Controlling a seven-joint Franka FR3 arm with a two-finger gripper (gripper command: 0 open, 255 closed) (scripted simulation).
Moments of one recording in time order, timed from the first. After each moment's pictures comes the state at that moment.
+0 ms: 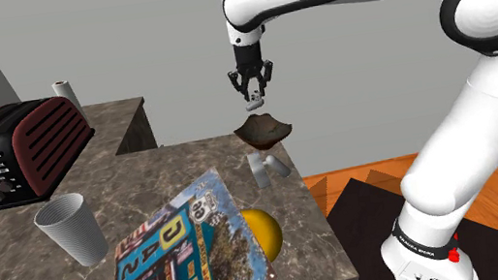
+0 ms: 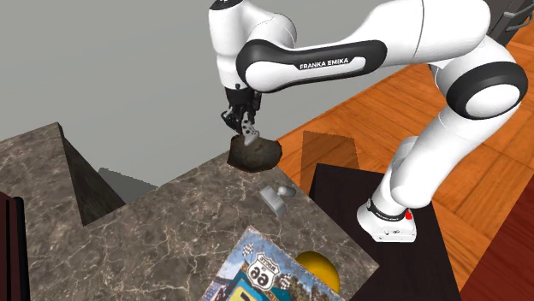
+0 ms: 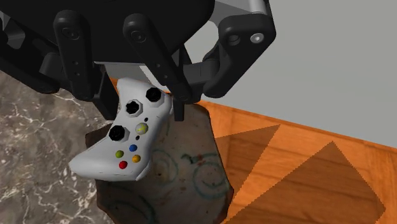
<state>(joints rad) -0.28 -0.13 0.30 -1.84 -0.05 1.71 0.51</state>
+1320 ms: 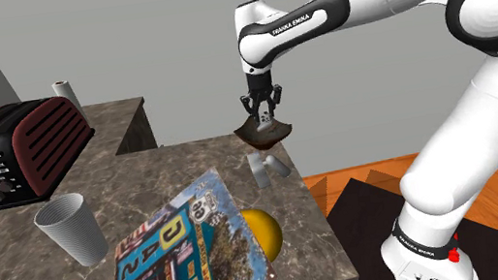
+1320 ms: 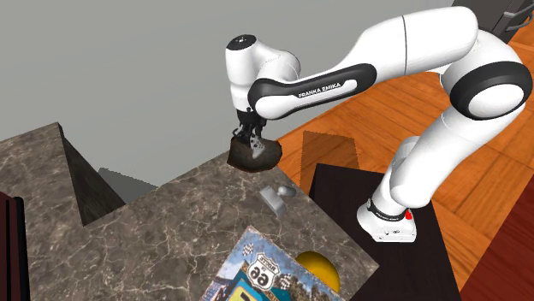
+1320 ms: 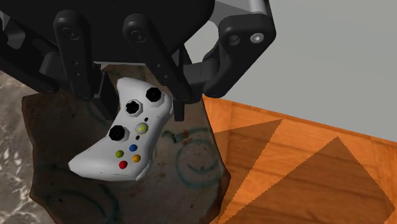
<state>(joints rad) -0.30 -0.16 0.27 -2.09 -0.05 1.94 0.48</state>
